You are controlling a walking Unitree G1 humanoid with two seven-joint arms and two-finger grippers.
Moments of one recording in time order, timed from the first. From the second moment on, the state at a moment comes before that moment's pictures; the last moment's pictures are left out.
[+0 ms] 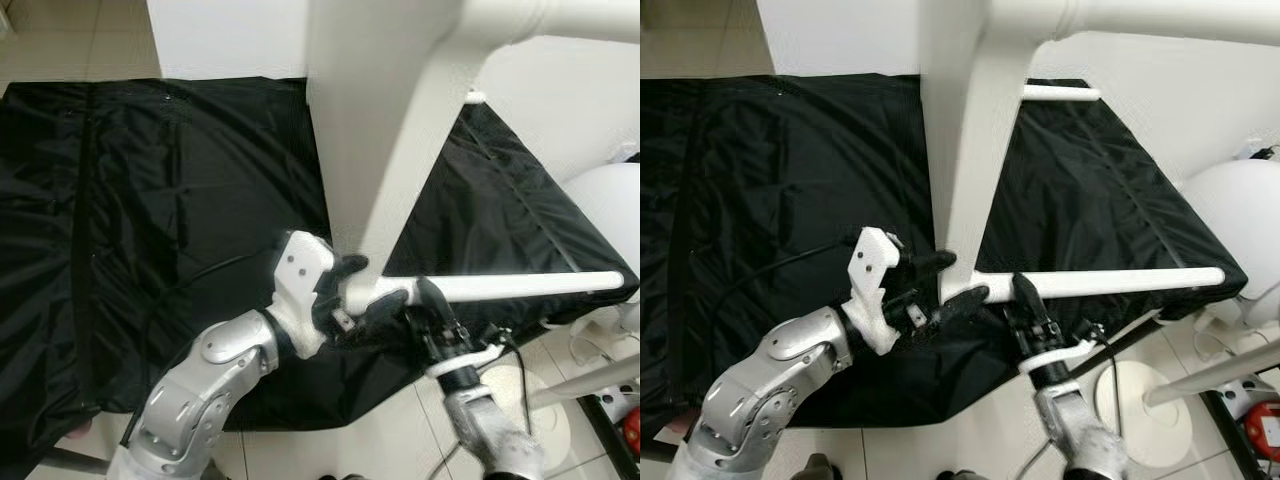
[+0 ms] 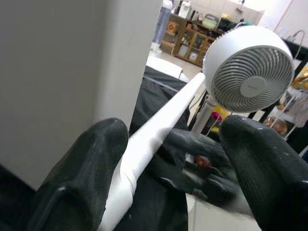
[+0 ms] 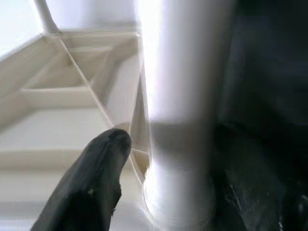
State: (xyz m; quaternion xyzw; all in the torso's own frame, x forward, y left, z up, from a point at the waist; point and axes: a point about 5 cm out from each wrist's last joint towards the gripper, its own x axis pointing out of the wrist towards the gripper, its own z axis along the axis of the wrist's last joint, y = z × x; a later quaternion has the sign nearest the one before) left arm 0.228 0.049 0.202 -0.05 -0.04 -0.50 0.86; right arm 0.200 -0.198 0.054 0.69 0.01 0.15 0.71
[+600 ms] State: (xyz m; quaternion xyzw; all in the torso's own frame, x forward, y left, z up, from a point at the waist) left arm 0.234 0.064 0.205 -0.04 -0.03 -0.48 0.87; right arm 0.145 -0.209 0.058 0.64 0.01 0.19 0.75
